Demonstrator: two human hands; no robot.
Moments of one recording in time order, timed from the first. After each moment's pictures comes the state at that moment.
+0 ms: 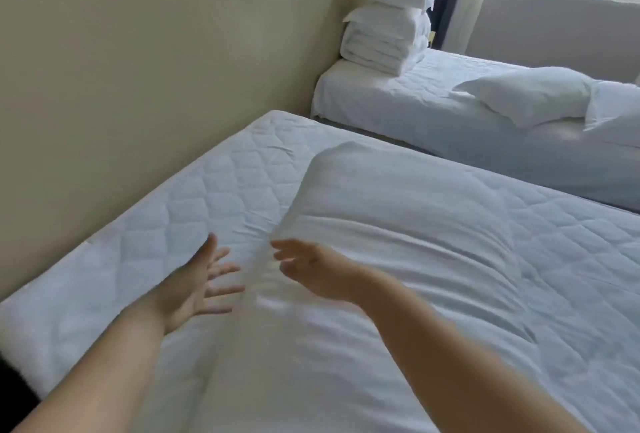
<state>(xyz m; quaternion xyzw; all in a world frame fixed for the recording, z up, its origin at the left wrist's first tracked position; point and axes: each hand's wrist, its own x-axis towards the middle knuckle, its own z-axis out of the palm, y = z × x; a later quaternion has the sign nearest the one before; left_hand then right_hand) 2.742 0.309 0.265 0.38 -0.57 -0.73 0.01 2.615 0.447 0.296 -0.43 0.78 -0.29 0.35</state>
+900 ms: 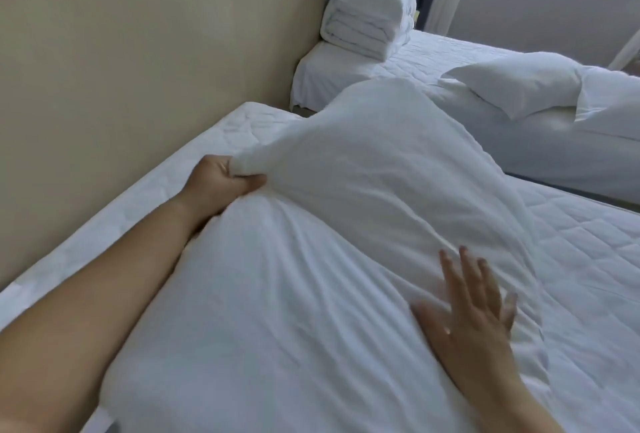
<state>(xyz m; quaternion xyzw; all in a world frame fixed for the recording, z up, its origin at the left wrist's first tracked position) 2.571 0.223 0.313 0.30 -0.78 -0.53 0.17 2.523 0.526 0.245 -0.23 0.95 -0.21 -0.08</state>
